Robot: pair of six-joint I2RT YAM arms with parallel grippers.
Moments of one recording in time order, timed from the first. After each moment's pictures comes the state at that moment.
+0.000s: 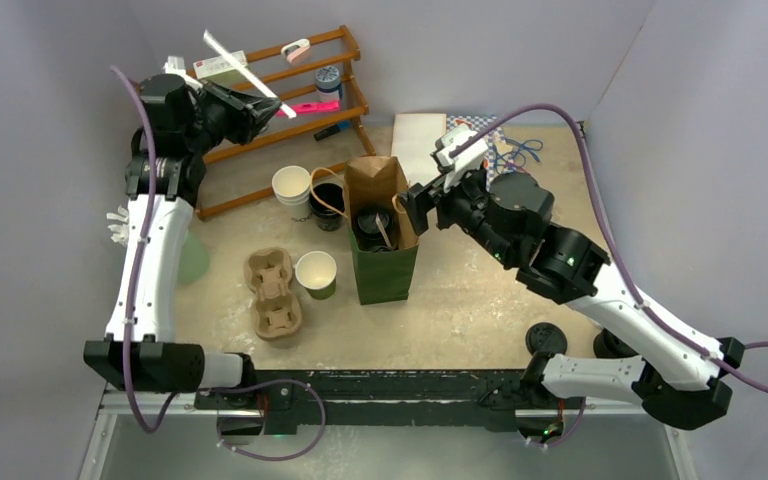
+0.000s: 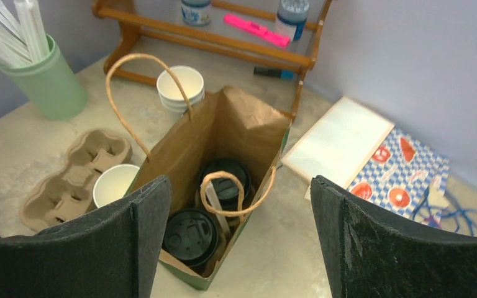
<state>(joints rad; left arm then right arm) 0.00 1.38 1.64 -0.56 0.34 -1.25 0.96 1.09 1.41 -0.41 0.31 -0.08</state>
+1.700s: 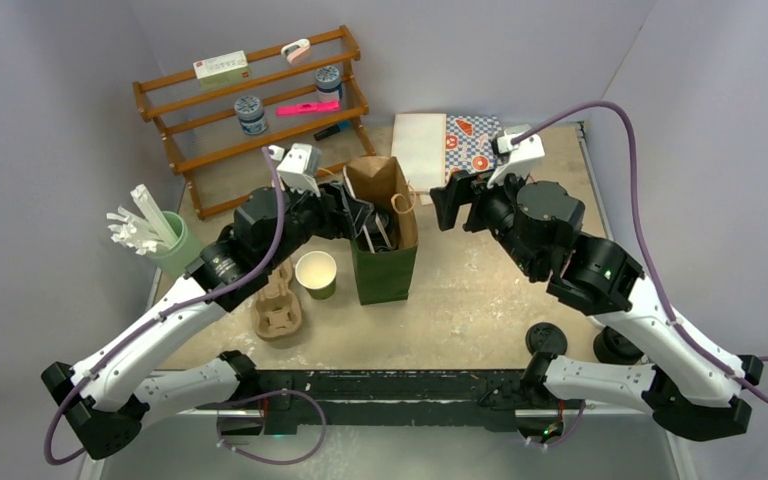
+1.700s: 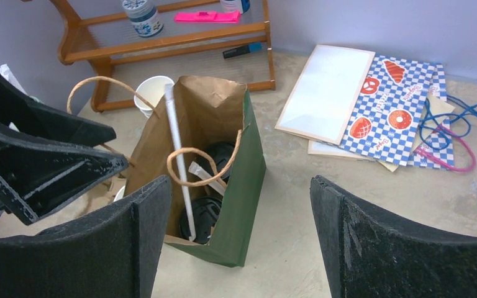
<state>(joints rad) -0.76 0.98 1.07 -0.26 -0.15 -0.45 0.96 1.01 1.43 -0.61 0.54 0.27</state>
